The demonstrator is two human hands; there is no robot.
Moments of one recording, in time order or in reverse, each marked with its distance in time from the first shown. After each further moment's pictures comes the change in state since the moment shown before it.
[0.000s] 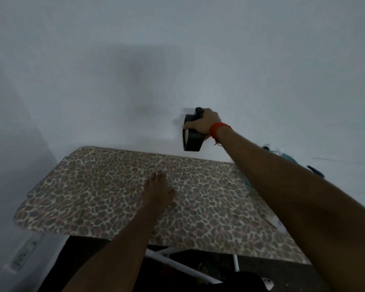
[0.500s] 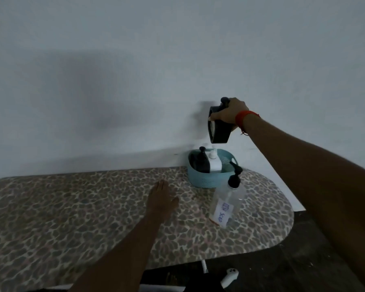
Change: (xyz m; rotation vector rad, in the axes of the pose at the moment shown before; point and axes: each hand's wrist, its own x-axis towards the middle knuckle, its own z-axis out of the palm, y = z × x) left_hand 0.018 0.184 0.065 -0.078 -0.131 0.224; right_hand -0.047 0.135 -0.238 -0.024 0.279 0.268
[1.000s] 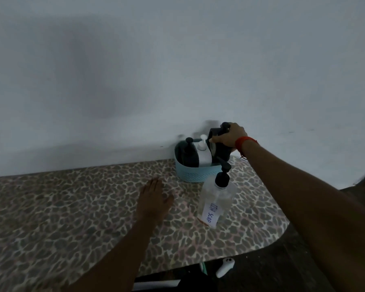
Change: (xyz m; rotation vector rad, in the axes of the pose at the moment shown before) left_hand 0.019 0.005 0.053 0.032 0.131 0.036; right_hand 0.042 0.148 0.049 0.002 -0.073 0.115
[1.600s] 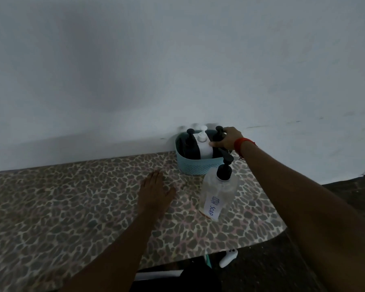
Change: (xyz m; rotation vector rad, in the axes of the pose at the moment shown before) left_hand 0.000 0.002 0.001 0.031 0.038 -0.014; right_hand 0.011 0.034 0.034 -0.077 -0.118 -0.006
